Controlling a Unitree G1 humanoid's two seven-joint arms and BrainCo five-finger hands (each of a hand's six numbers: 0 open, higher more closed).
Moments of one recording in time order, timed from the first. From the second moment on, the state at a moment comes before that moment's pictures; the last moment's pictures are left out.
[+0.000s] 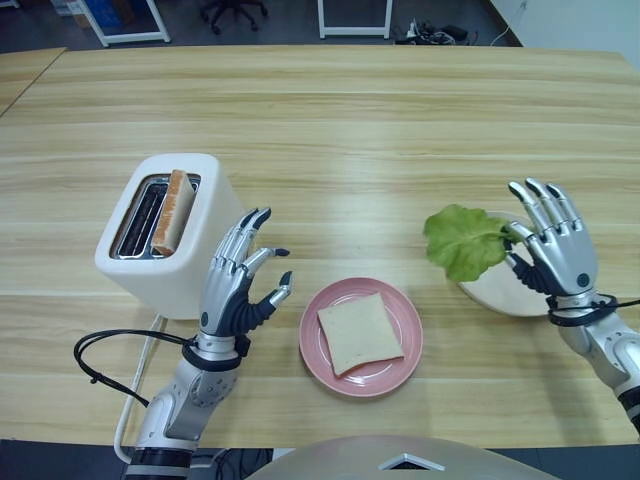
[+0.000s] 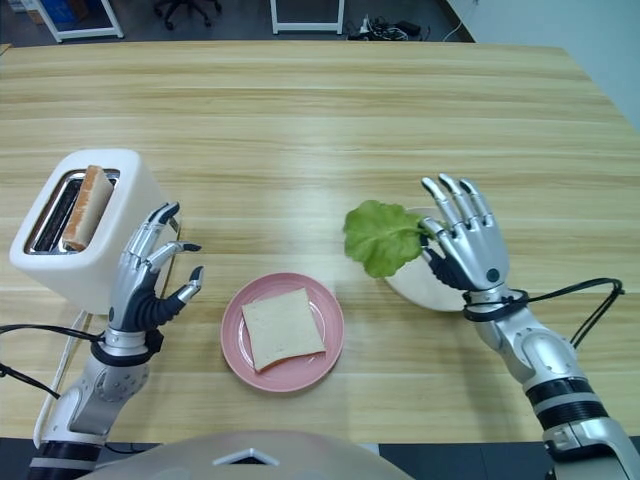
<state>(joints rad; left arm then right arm) 0.27 0.40 0.01 -0.14 0.73 -0.66 0.52 -0.04 -0.83 0.25 0.16 -0.99 -0.38 -0.89</state>
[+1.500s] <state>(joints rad) 0.29 0.53 0.36 -0.13 0.75 -0.24 0.40 -0.09 -0.60 0.58 0.31 -1.16 -0.52 -0.85</state>
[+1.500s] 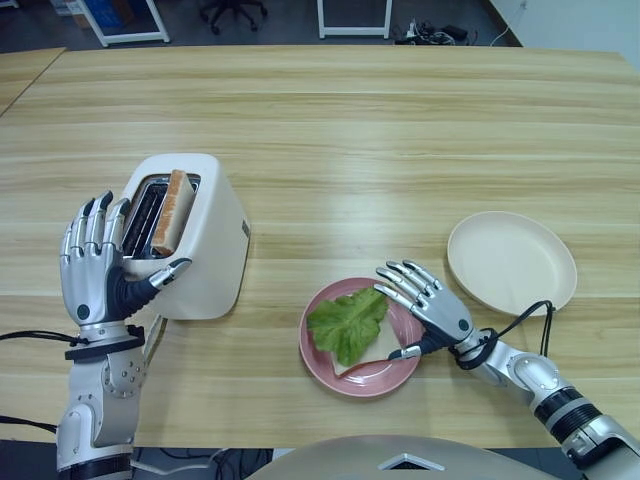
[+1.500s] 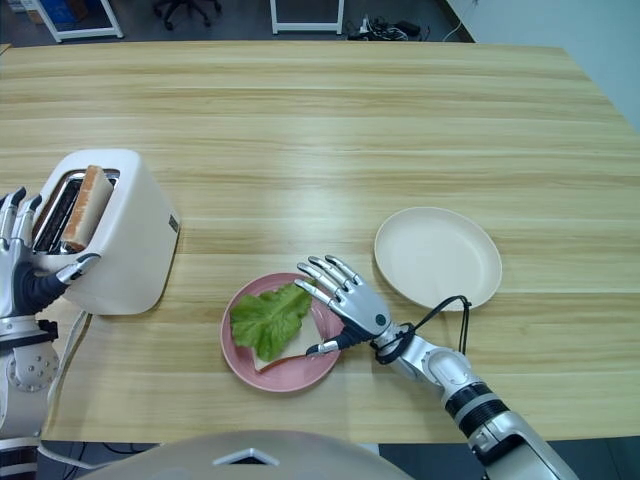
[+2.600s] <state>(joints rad) 0.13 0.77 0.30 0.10 0.63 -0.39 0.32 -0.05 -0.56 0.59 0.29 -1.15 -0.47 -0.89</state>
